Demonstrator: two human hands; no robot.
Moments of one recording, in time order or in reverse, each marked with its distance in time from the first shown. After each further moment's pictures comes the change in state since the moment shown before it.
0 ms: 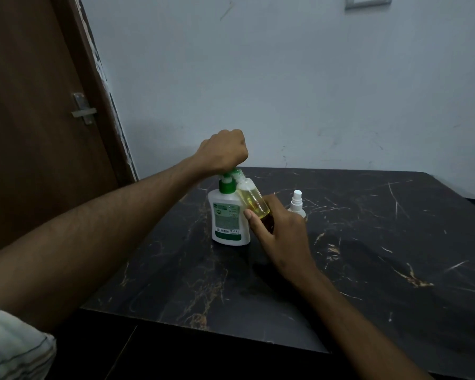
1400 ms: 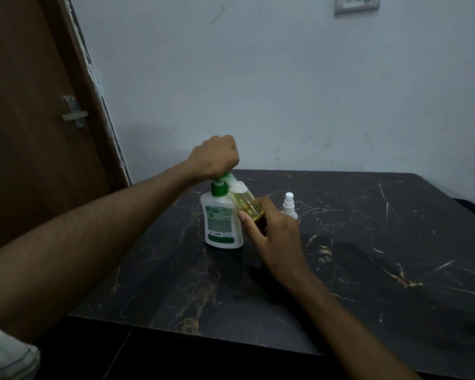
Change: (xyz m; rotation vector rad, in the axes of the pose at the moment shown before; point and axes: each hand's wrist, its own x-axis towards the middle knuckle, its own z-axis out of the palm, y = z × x) left_hand 0.006 -0.008 0.012 -0.050 0.000 0.029; right_hand -0.002 0.003 0.000 0.006 0.015 0.017
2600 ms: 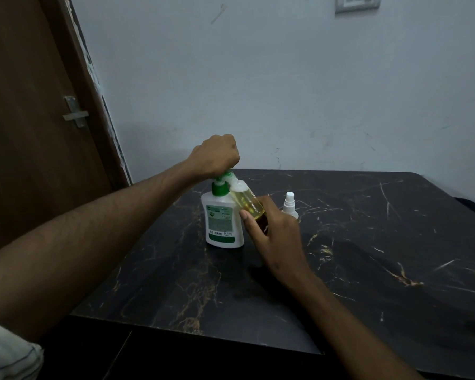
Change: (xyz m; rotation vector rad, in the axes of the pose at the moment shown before) left_hand 0.009 -0.010 0.005 -0.022 -0.016 0.010; right_hand -0.001 -0.001 0.000 0.011 -0.008 0.006
